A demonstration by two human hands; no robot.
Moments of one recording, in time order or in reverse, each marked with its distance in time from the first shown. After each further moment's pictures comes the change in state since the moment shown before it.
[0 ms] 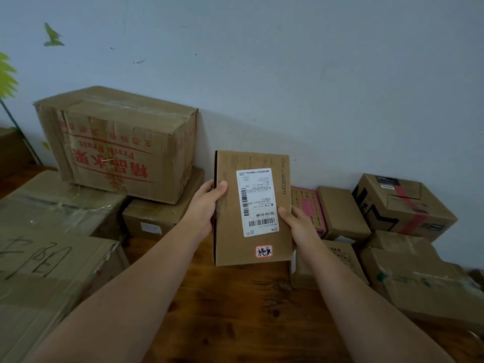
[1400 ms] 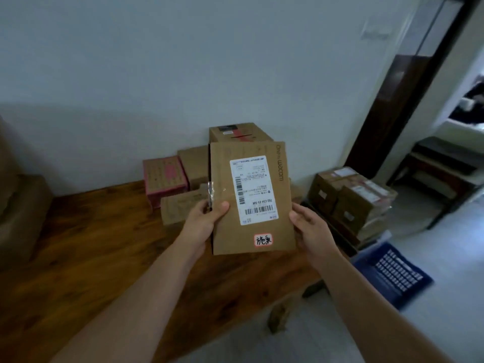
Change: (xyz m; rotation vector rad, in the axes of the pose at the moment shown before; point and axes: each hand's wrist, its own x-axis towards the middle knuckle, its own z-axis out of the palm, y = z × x) left_hand -0.165 -0.154 0.211 0.248 -0.454 -0.156; right_hand -0.244 0.098 -0.256 0.244 0.574 -0.011
